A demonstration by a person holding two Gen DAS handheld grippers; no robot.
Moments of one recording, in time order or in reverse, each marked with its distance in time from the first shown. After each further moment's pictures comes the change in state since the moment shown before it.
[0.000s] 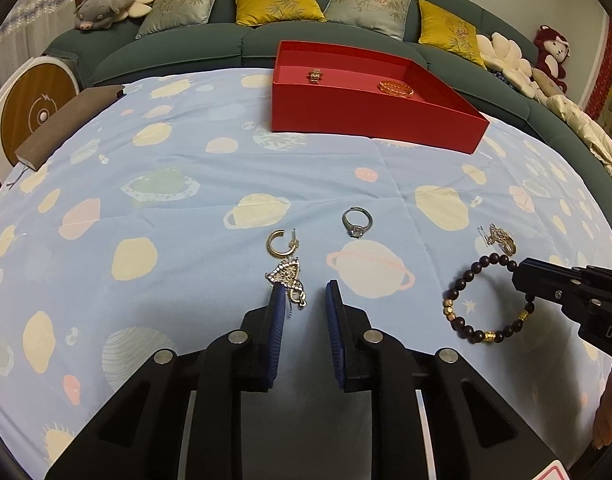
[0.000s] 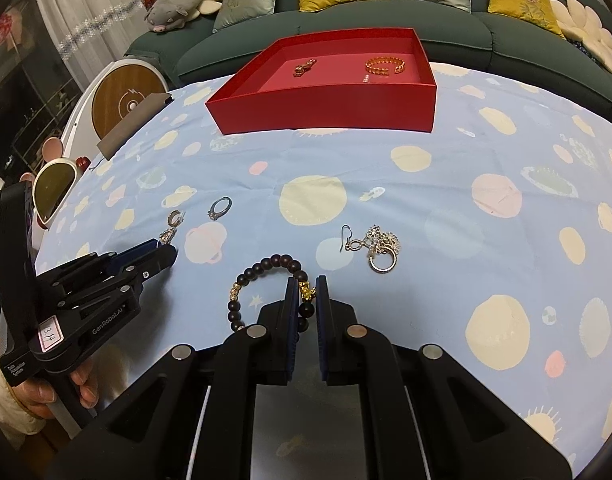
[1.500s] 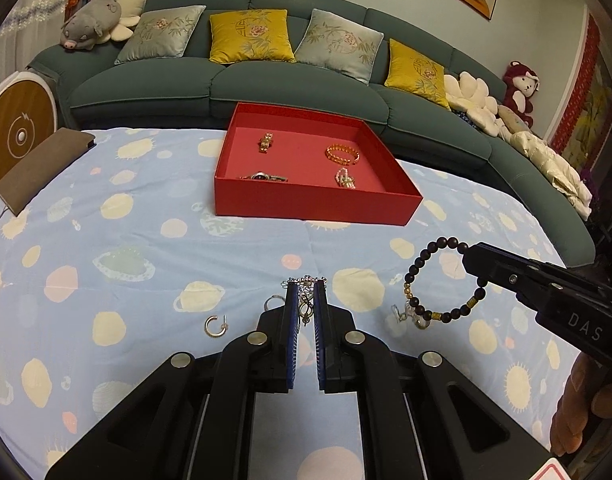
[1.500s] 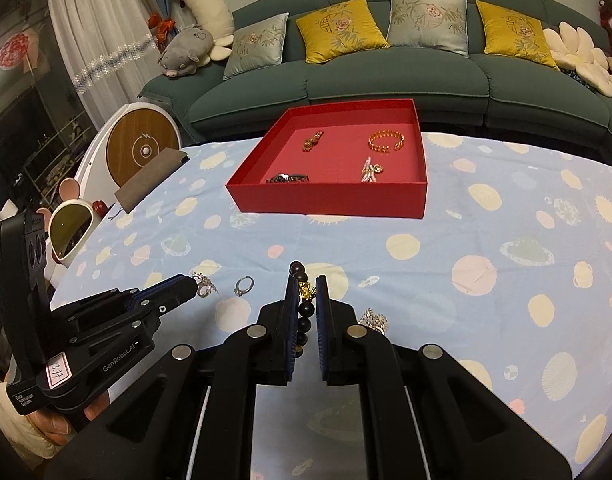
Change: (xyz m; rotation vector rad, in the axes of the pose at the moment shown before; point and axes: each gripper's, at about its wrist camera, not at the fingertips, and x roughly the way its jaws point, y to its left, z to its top) left arm -0.046 -0.034 0.049 -0.015 -0.127 -0.147; right arm -0.051 0.003 0.045 -0.003 -0.184 0.019
